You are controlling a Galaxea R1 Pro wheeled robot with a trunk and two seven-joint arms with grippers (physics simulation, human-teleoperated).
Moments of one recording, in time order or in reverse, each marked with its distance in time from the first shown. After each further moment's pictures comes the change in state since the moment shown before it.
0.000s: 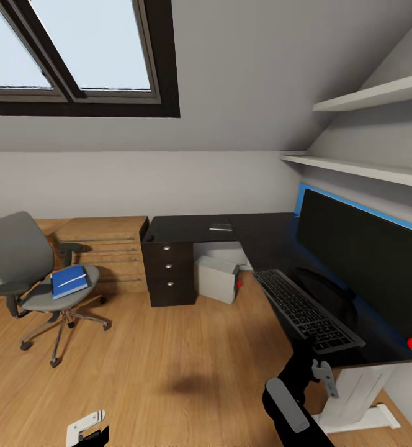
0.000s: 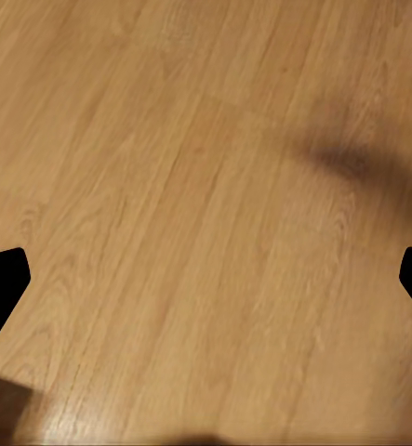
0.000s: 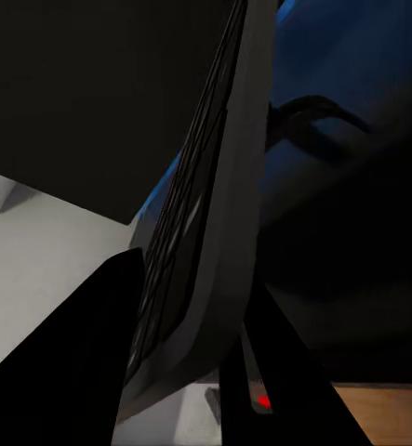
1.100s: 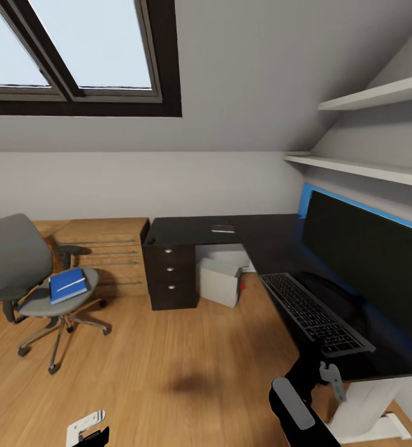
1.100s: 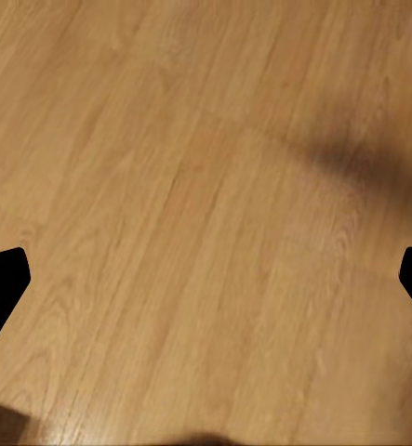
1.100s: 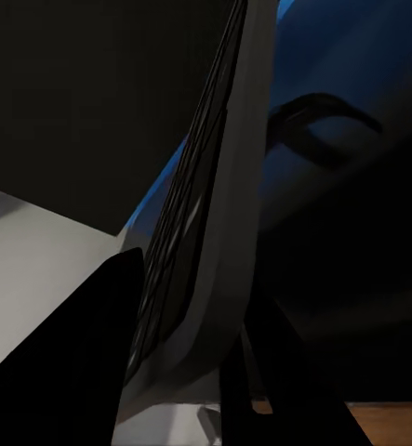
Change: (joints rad) left arm 0.000 -0.001 0.000 0.000 0.000 0.001 0.000; right arm -0.008 -0.017 -0.046 0.017 0.001 0.000 -0.008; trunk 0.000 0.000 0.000
